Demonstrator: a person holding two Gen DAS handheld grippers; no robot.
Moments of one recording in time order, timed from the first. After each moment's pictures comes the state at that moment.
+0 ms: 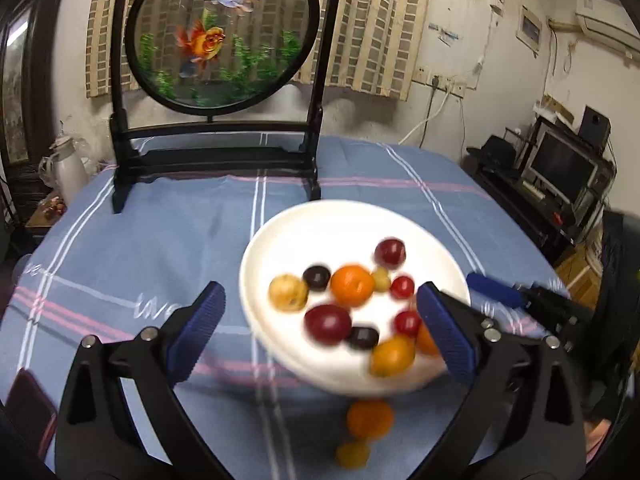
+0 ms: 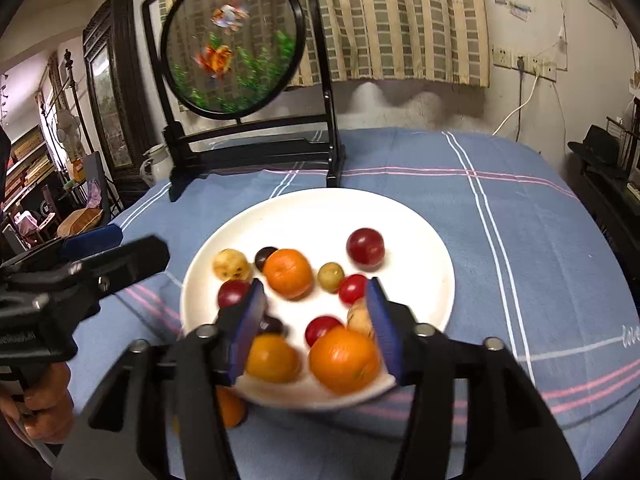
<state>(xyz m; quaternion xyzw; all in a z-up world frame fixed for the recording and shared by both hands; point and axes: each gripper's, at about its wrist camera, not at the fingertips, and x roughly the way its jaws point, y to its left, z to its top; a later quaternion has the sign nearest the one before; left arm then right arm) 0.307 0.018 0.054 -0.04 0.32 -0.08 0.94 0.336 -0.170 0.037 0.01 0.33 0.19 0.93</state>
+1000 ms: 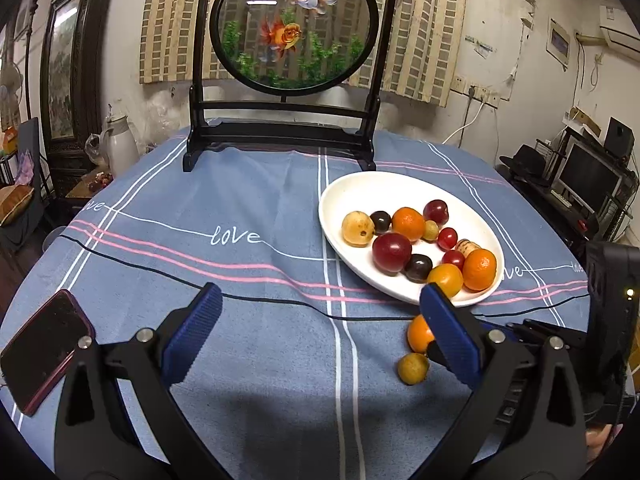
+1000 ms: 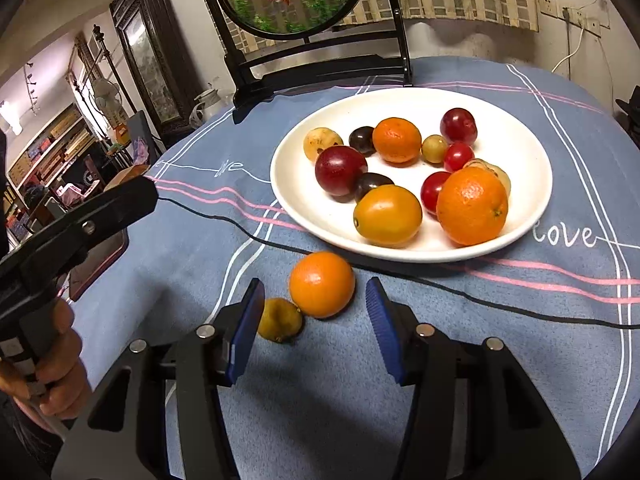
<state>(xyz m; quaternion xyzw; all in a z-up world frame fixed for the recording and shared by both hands) 0.233 0.058 0.025 -0.06 0.31 0.00 0.95 0.285 -0.130 -0.014 0.03 0.41 0.27 0.87</state>
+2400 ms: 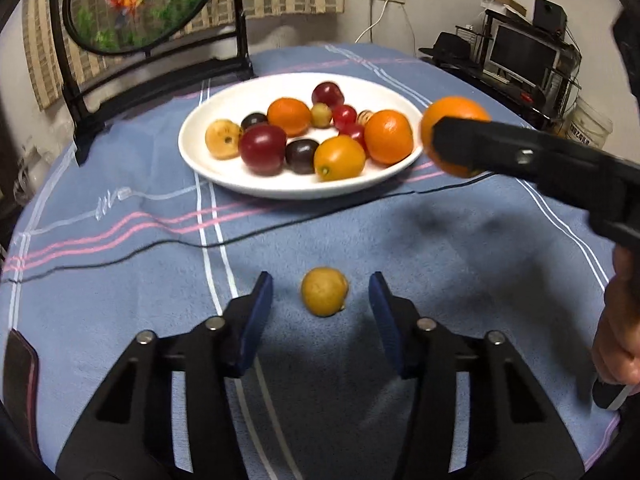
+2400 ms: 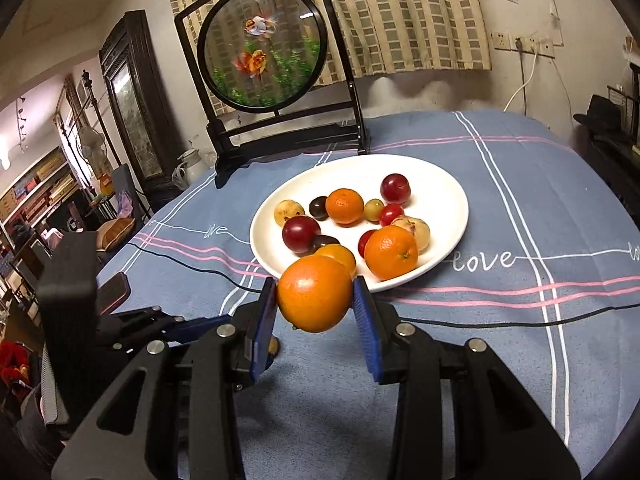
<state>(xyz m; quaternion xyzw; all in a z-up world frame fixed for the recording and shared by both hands) 0.237 -0.014 -0.031 0.06 0.42 -0.15 0.89 0.252 -0.178 0.029 0.06 0.33 0.22 0.92</state>
